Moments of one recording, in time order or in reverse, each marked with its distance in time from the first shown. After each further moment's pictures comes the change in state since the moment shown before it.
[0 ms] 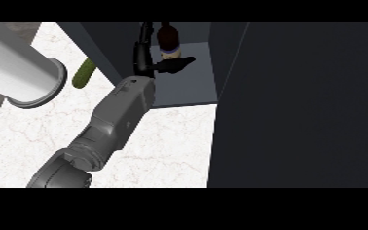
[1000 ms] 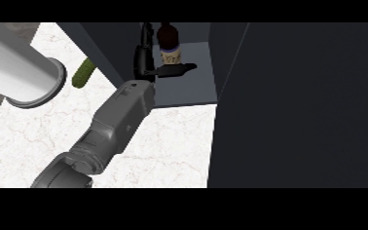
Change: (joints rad) left arm 0.035 -0.008 0.017 -0.020 -0.016 -0.105 -0.078; right arm -0.007 0.007 0.013 0.001 -0.005 -0.007 0.012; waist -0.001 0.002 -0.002
